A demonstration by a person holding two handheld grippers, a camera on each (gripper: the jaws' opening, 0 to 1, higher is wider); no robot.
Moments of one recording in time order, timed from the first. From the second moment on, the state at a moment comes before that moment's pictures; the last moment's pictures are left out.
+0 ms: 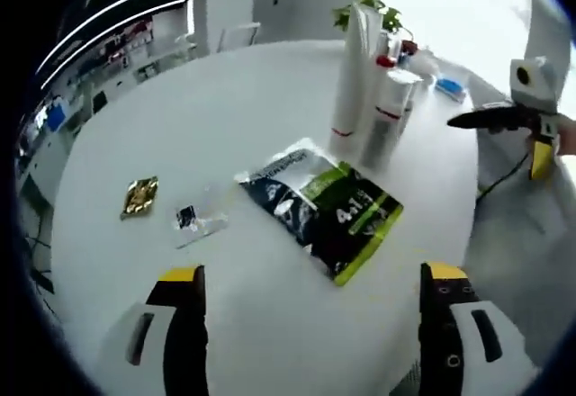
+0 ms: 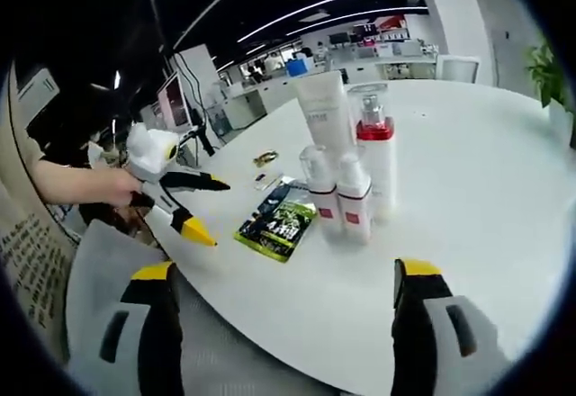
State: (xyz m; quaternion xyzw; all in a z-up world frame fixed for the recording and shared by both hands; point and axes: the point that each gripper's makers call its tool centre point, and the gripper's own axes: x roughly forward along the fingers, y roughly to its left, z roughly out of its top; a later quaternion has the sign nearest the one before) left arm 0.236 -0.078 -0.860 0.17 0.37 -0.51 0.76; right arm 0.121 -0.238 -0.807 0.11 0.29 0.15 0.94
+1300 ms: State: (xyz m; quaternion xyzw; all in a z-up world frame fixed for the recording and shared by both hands) left arm 0.272 -0.050 -0.861 0.10 0.39 -0.41 0.82; right arm 0.116 -0.238 -0.810 0.09 0.29 0.16 0.94
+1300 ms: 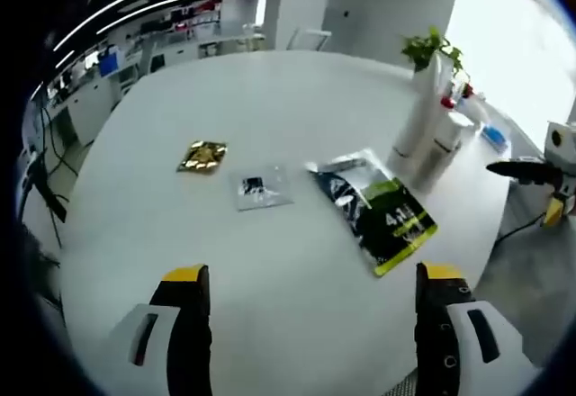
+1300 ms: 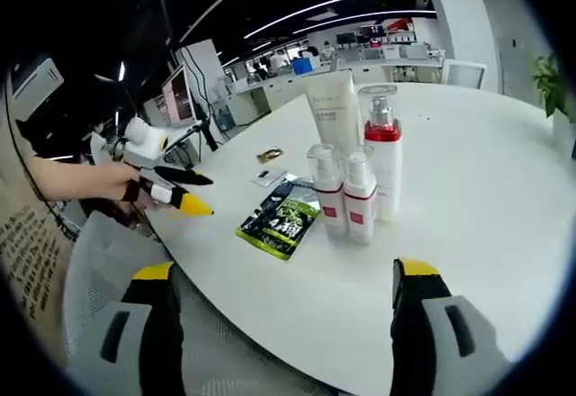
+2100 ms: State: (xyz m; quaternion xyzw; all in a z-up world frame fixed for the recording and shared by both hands) left arm 0.333 -0.081 -0.881 0.15 0.41 -0.39 0.81; right arm 0.117 -0.242 -0.811 0.09 0.30 0.14 0.94
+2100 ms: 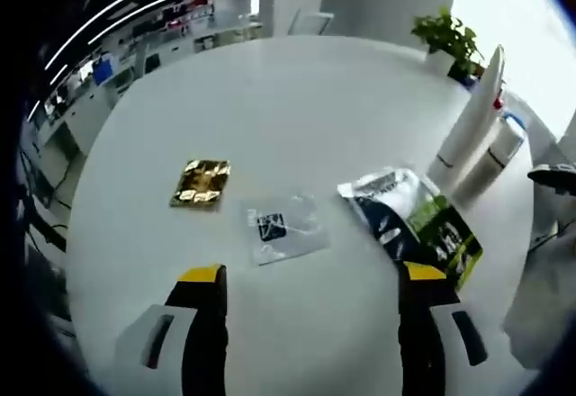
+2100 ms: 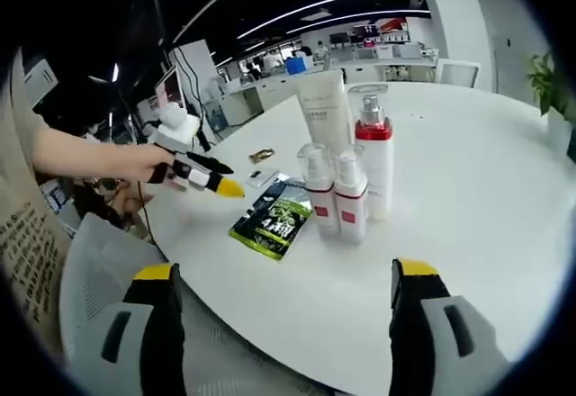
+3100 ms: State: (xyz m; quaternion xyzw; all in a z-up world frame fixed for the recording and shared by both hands) left arm 0.384 -0.097 -0.898 0.19 0.45 -0.35 0.80; right arm 0.121 -0.251 -0.809 0.09 0.29 0.12 0.94
